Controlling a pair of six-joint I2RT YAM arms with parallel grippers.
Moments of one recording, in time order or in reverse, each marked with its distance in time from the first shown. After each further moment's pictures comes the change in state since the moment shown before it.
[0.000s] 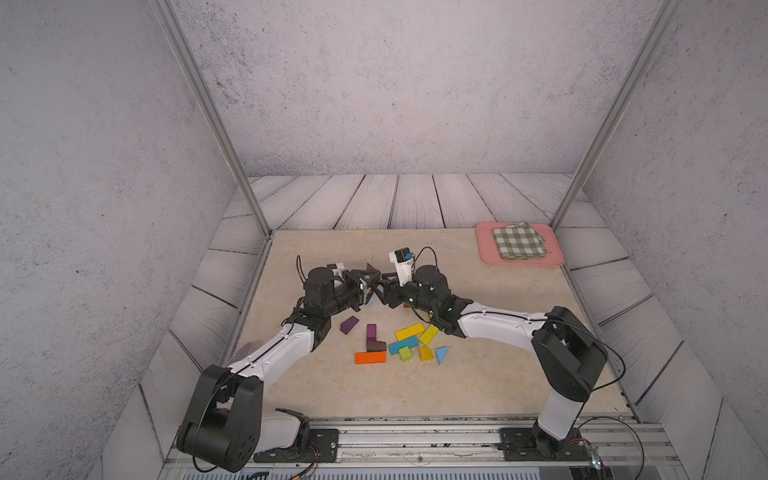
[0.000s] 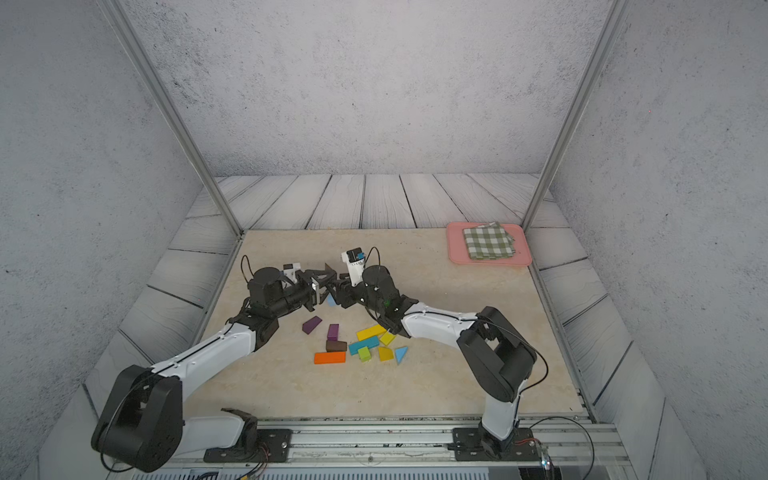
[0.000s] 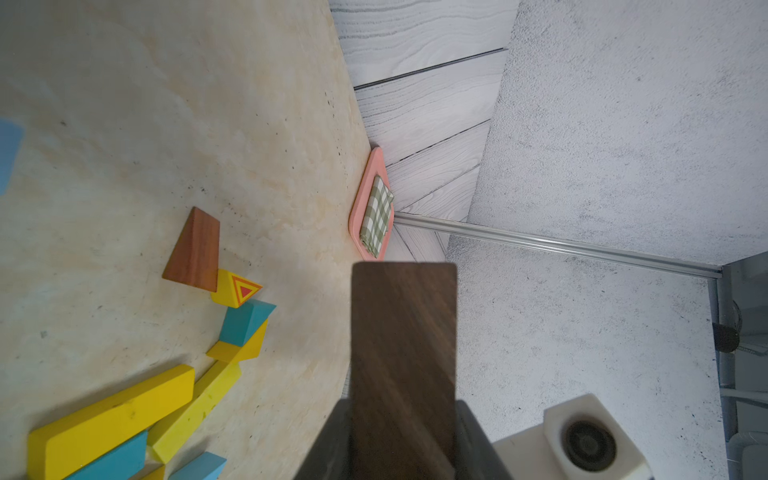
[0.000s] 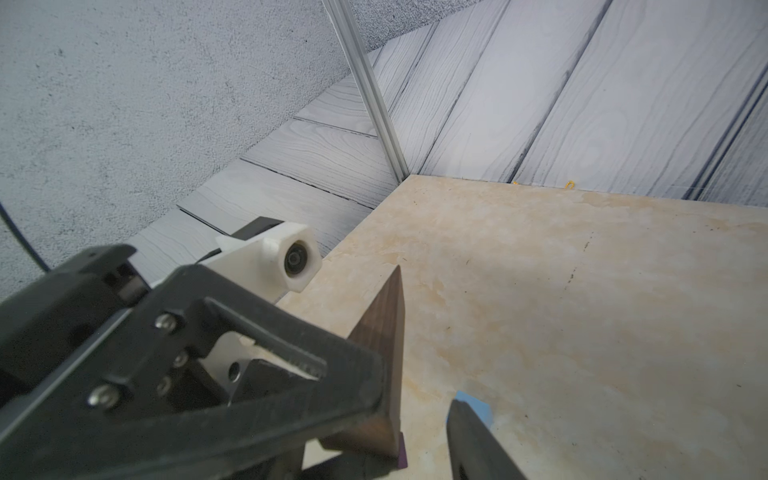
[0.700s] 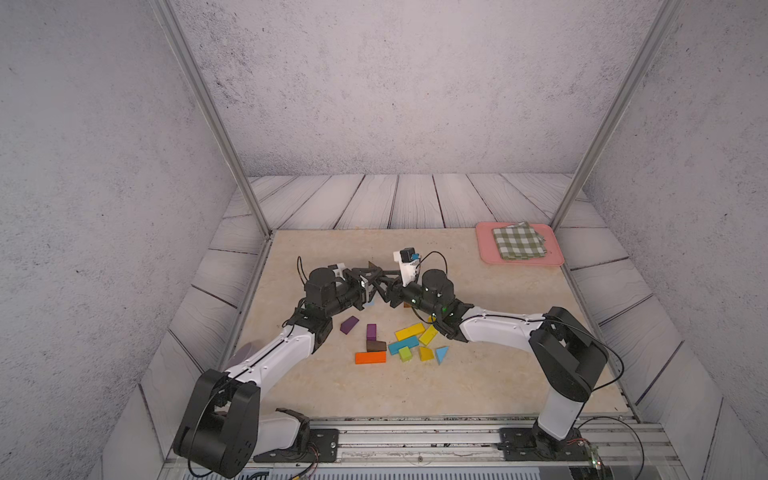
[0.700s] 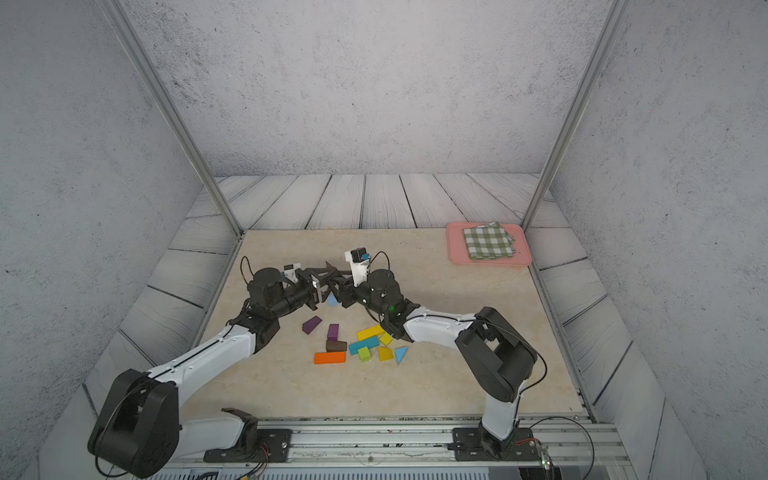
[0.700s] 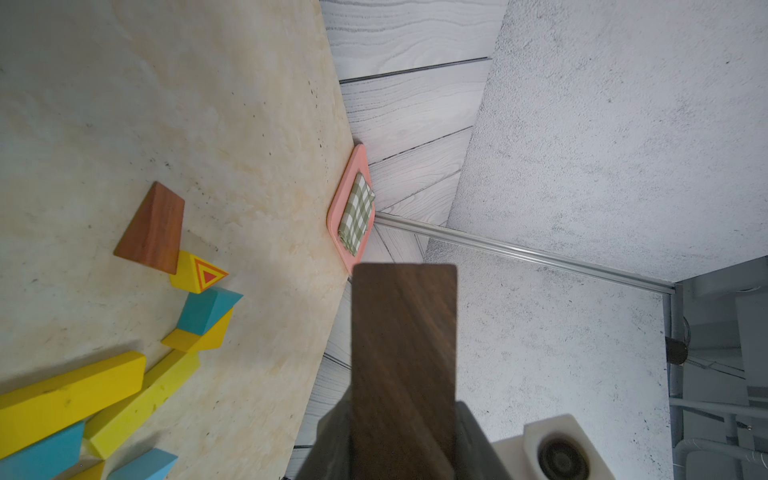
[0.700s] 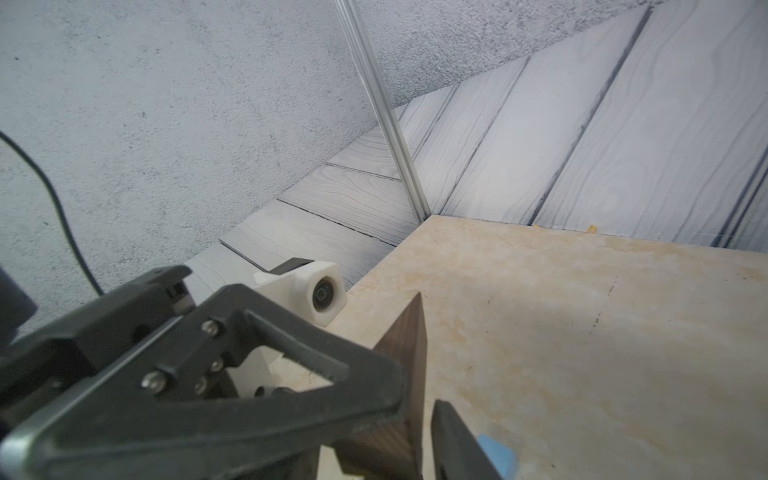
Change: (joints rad) left arm -0.032 -0.024 0.000 0.029 -0.040 -0.100; right arm -0.005 0.000 -0.064 0.199 -0.037 -0.002
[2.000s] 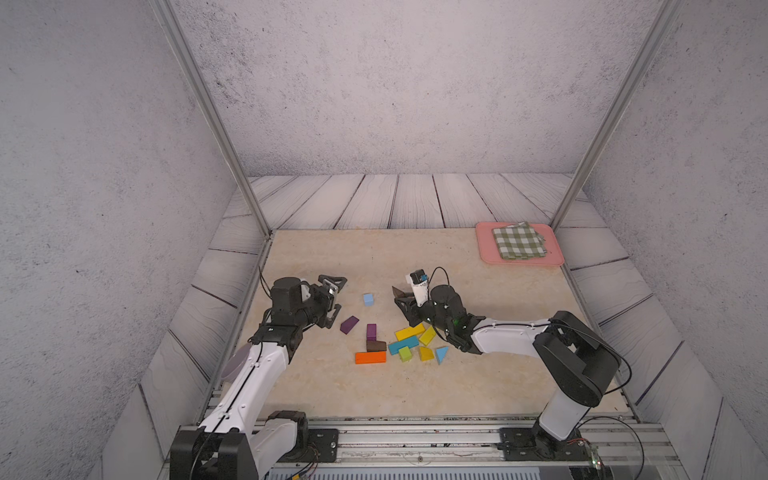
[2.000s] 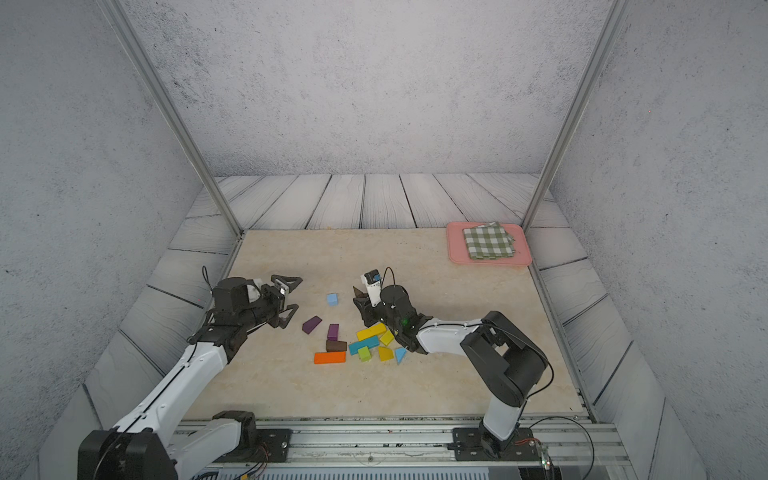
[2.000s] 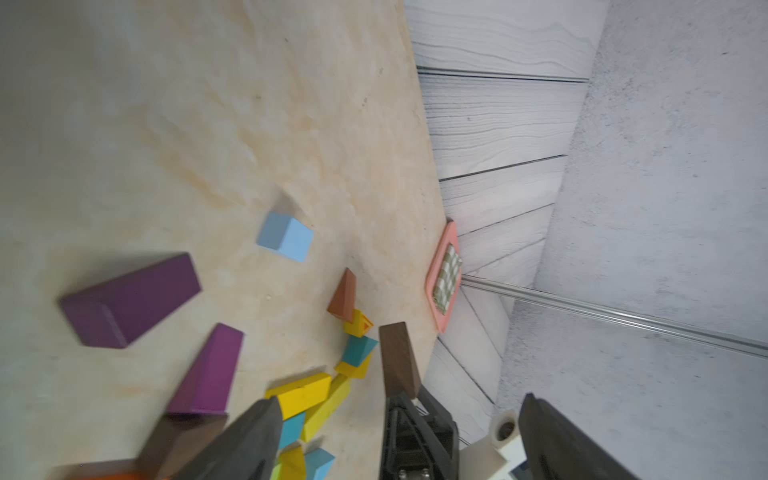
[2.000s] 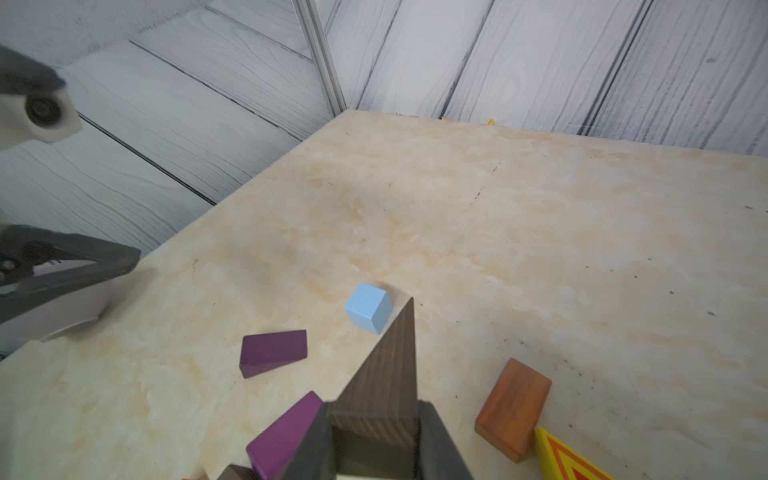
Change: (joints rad) left arm 0.304 -0.231 -0.021 -0.588 0.010 0.430; right arm -0.034 -0.038 -0.225 -0.074 0.084 -0.170
